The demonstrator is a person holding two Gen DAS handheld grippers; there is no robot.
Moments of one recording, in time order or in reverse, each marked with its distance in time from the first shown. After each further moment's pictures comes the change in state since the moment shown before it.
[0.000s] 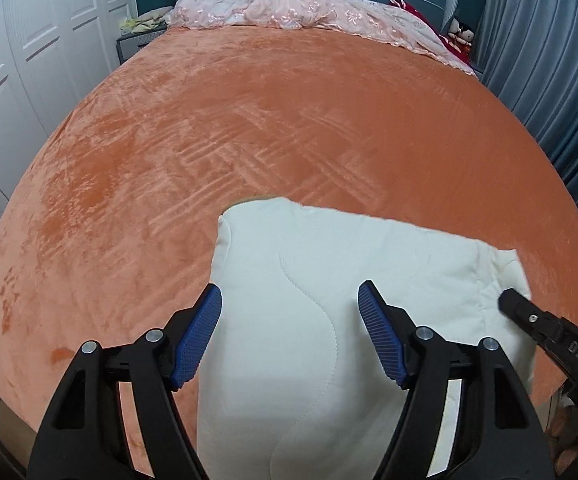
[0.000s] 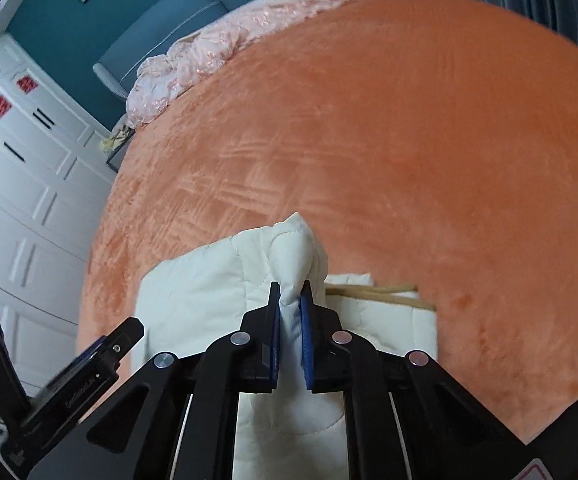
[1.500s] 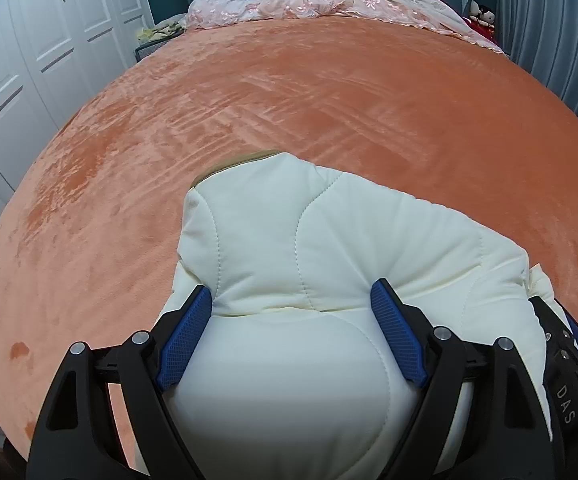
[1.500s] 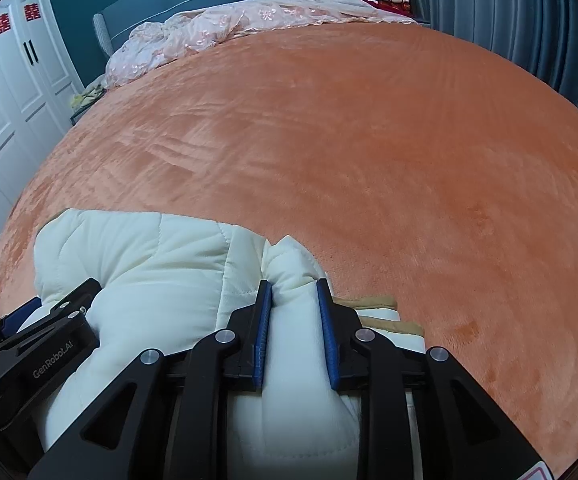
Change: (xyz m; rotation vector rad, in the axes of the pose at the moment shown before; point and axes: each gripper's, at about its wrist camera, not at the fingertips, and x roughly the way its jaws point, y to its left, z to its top) left arm 0.097 -0.021 -0.037 0.035 -0.055 0.155; right arm 0.096 -0.025 -0.041 -0.171 -0.039 -0.170
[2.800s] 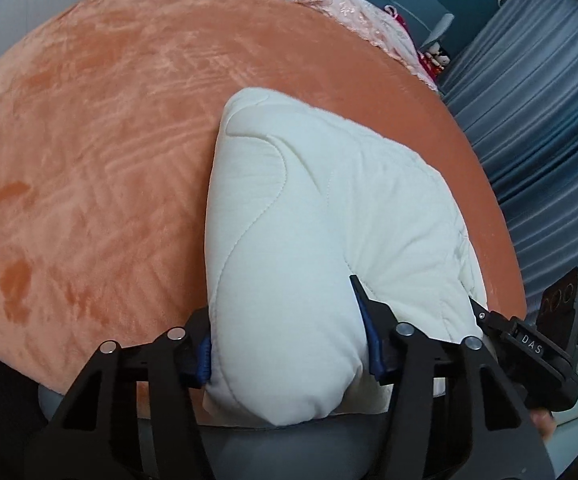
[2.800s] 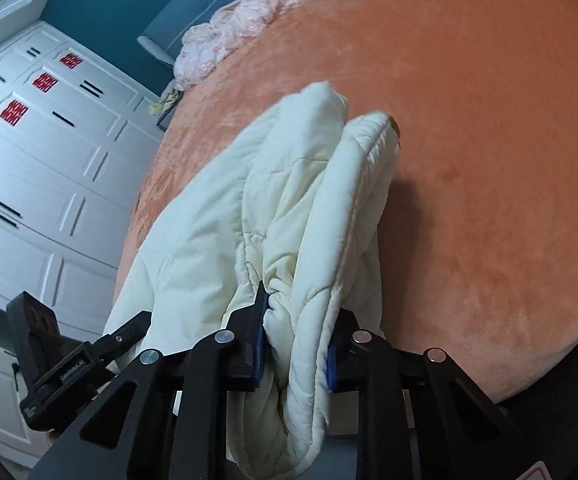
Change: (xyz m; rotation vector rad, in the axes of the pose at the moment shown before) left arm -0.126 0.088 -0.072 -0.232 0.103 -0.481; right arm -0.131 -0.041 -0.038 0.170 0.173 0.430
